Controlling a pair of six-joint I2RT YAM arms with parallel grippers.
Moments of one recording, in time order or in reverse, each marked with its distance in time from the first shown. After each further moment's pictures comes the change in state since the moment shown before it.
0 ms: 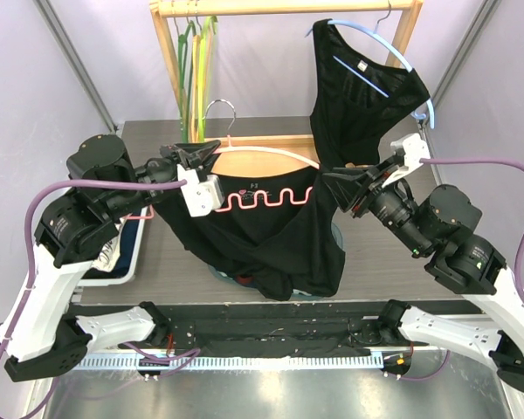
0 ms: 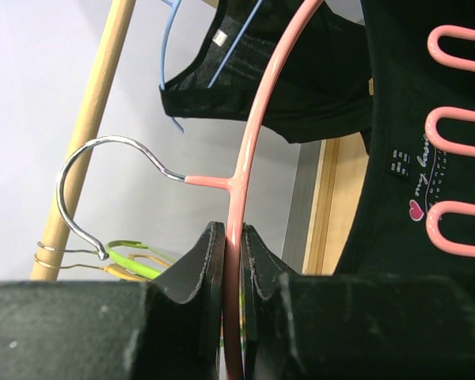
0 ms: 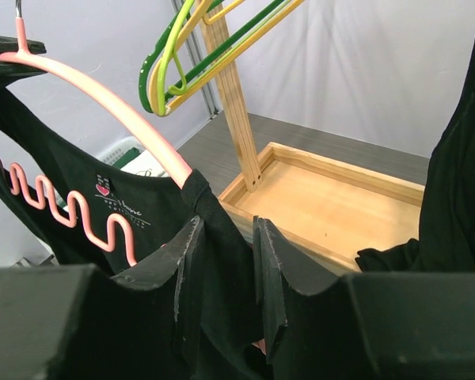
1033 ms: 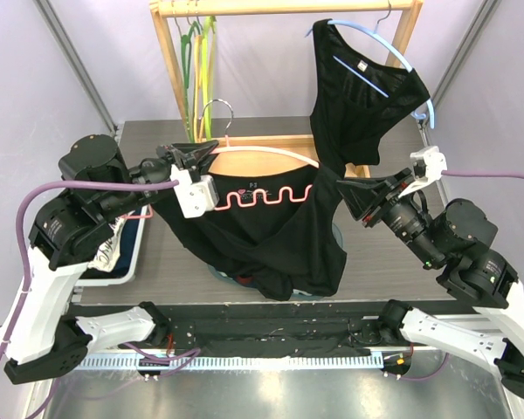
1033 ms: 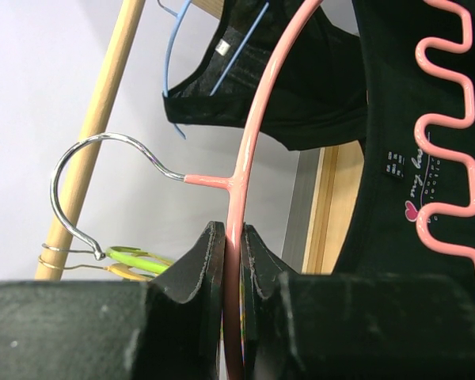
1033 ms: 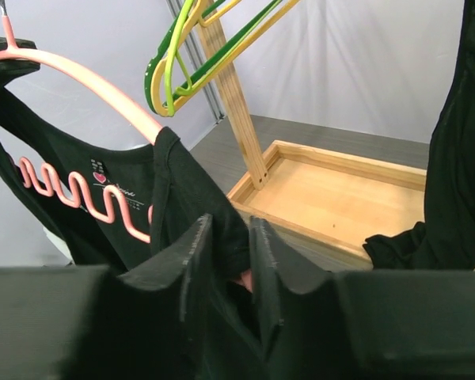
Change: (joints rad) left arm 0.018 -0.004 0.023 -0.011 0.040 -0.016; right arm 0.004 -0.094 -0.066 -0.018 0.020 0.062
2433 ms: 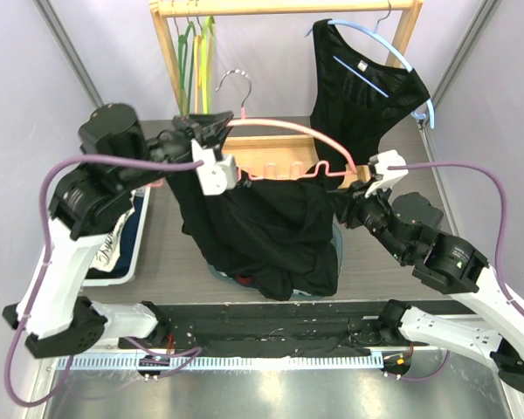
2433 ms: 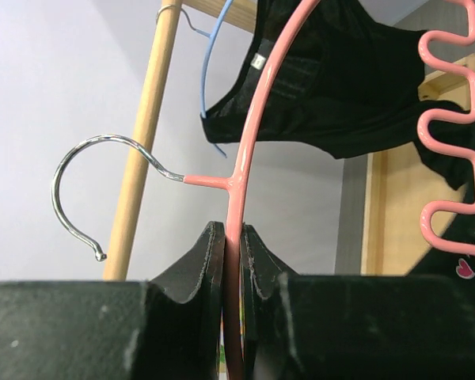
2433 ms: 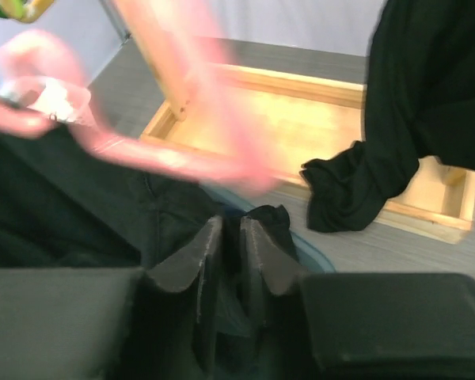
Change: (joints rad) left arm 0.021 0.143 0.151 0.010 0.031 0.137; right arm 0.000 0.061 -0.070 -0.139 0.162 0.011
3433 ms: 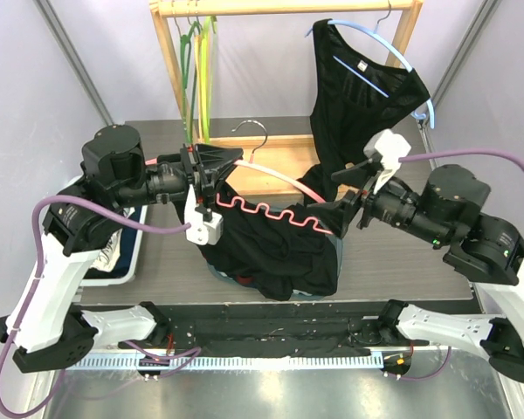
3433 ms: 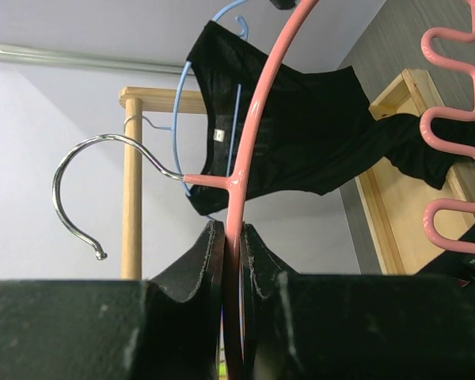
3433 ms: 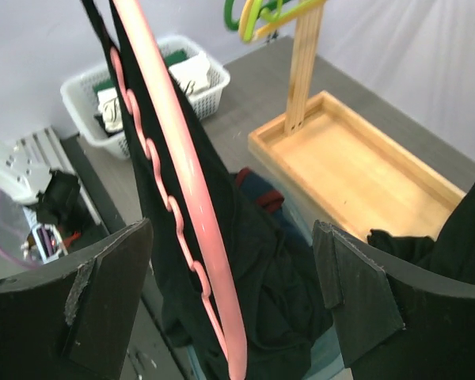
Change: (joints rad) left arm -0.015 -0.073 -0.118 -0.082 0.233 0.311; right arm 0.000 0.156 0.451 -0.211 -0.463 -0.241
